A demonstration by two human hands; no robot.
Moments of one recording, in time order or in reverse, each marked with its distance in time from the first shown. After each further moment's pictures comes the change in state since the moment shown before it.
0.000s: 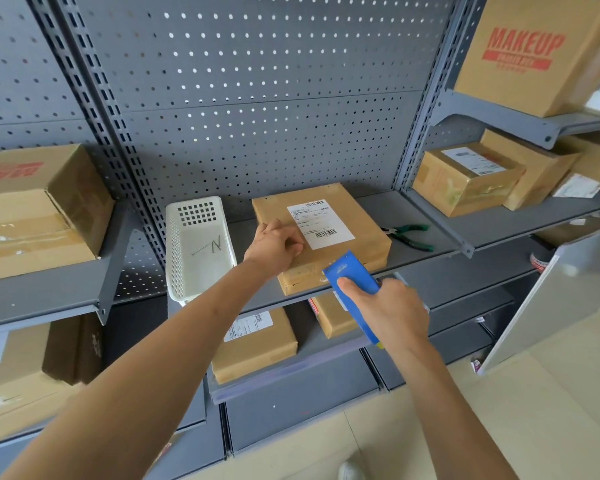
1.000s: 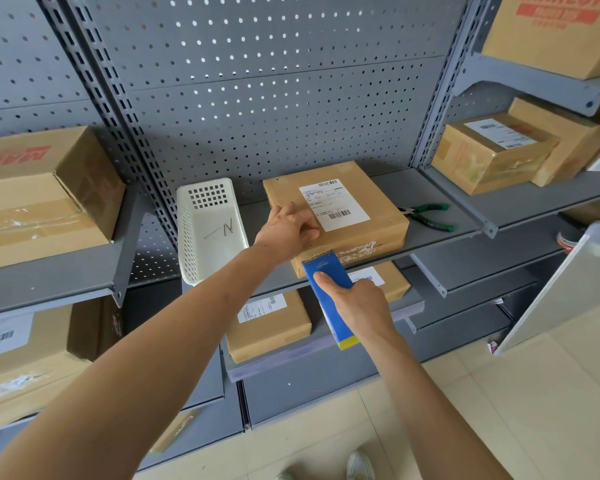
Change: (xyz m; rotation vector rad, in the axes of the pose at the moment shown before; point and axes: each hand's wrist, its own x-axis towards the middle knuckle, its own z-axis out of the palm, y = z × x) left_hand -0.005 0.003 -0.004 0.099 -0.060 0.051; right_hand -0.011 -0.014 0.070 0.276 -0.287 0.074
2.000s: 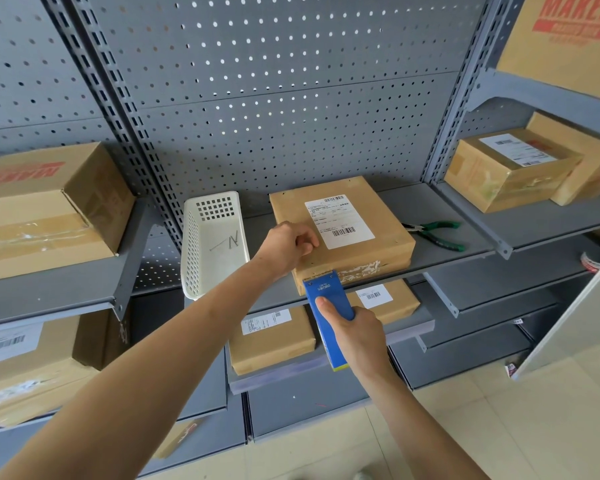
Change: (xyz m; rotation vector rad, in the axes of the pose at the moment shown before) left_hand 0.001 0.004 -0.007 -0.217 0.021 -0.132; right_hand -0.001 0.016 0.007 0.289 -0.067 -0.037
